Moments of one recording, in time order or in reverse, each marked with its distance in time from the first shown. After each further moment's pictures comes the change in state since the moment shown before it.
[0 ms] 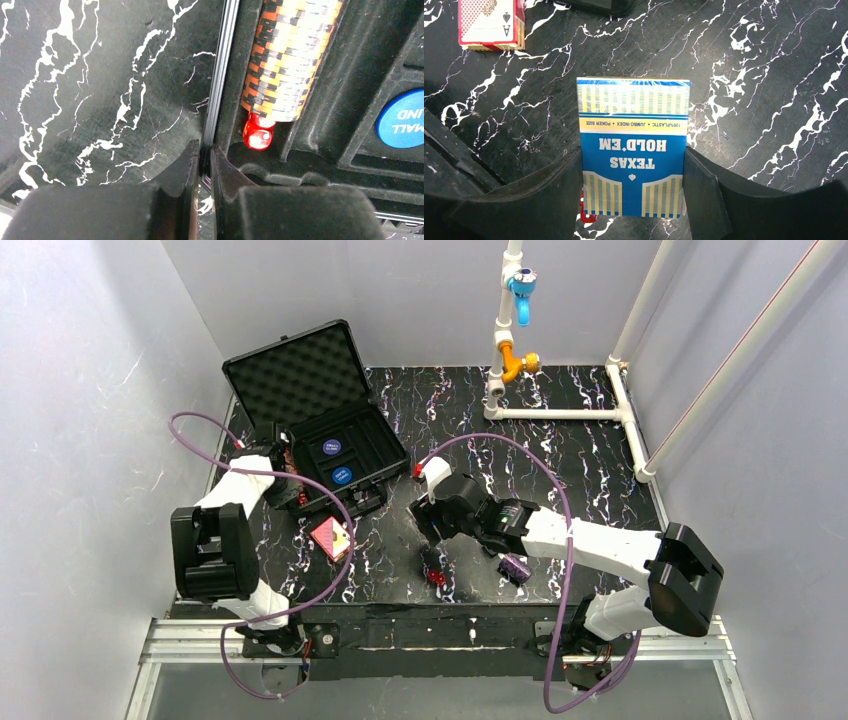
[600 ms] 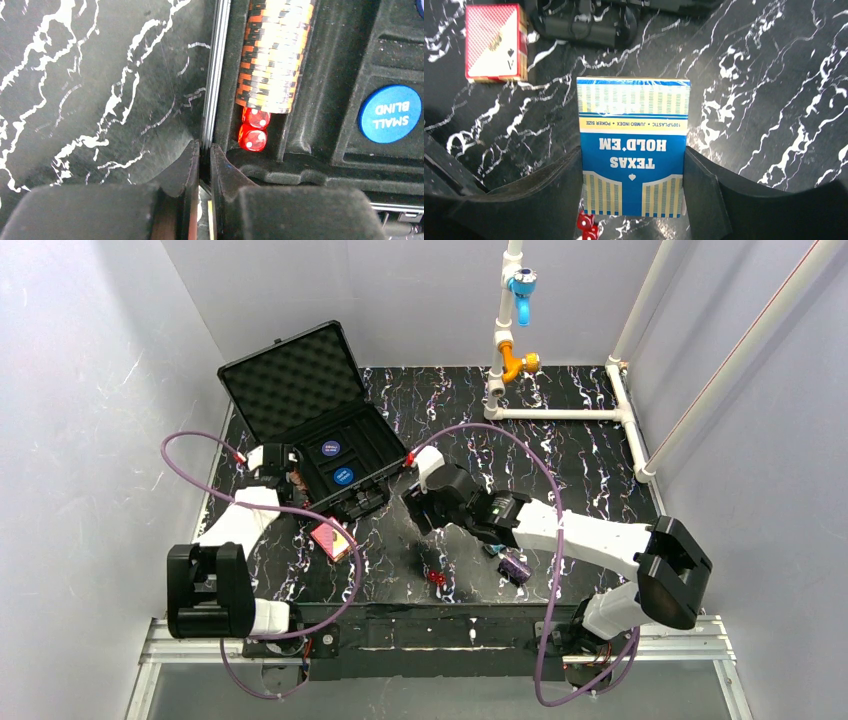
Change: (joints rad) left arm -0.069 -0.169 -0.205 0.197 -0.073 -0.075; right arm -0.007 0.054 0.071 0.008 0.026 -0.011
